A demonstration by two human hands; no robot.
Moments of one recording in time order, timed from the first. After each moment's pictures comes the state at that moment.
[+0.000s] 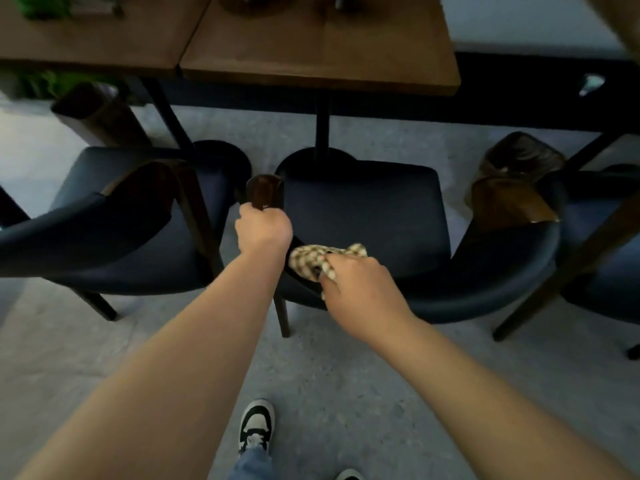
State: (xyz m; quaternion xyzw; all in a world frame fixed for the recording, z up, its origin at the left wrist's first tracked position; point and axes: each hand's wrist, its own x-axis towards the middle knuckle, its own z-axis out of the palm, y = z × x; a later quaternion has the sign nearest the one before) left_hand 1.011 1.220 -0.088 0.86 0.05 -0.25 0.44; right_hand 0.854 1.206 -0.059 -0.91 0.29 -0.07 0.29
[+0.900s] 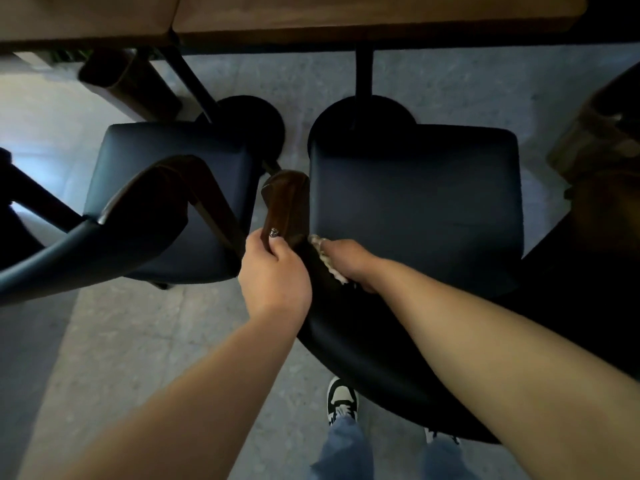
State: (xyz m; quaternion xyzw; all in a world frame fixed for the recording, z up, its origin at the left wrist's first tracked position) left_hand 1.016 1.213 -0.117 0.91 0.06 -0.15 0.38; right_hand 0.987 1.112 -0.197 -0.58 0.42 0.20 0.67
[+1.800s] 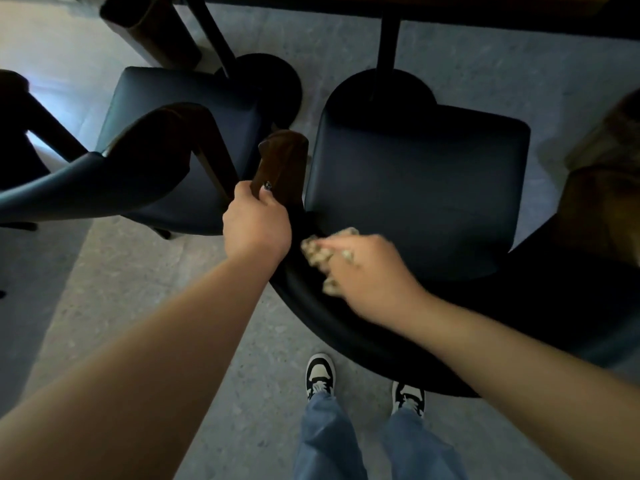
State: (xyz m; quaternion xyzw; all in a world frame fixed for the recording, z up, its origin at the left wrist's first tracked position) left_hand 1.016 1.207 -0.105 0.95 0.04 -0.14 0.27; right_hand 0.884 1.128 -0.094 -0.73 0.23 0.01 0.64
